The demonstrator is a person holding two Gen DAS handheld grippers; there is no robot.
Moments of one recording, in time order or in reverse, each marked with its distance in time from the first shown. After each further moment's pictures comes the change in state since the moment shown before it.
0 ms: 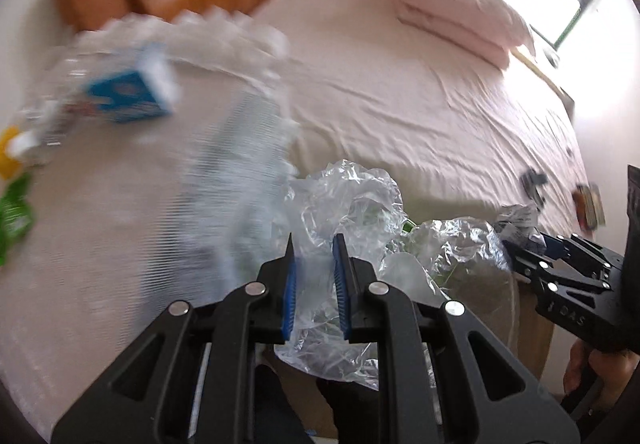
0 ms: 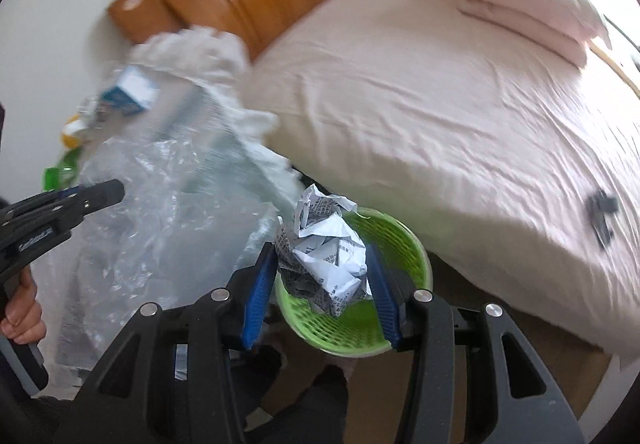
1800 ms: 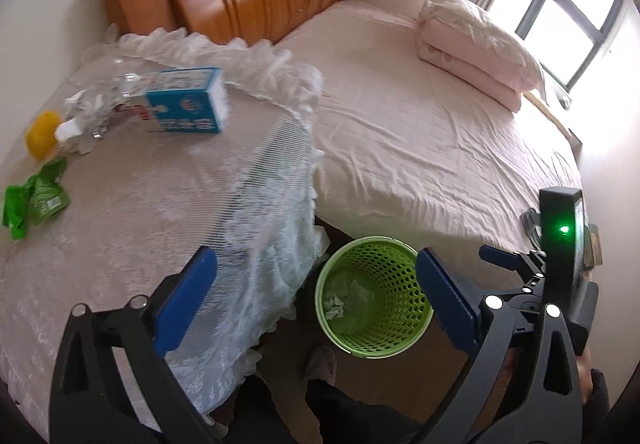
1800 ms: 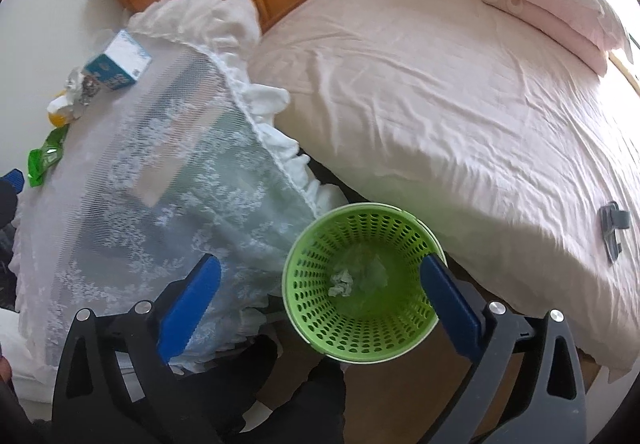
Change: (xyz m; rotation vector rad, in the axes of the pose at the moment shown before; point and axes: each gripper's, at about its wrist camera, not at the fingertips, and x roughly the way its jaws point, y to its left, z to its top) left arm -0.065 0.033 -0.008 -0.132 -0.132 0.059; right arm 0.049 0.044 0.021 -0.072 0.069 0.006
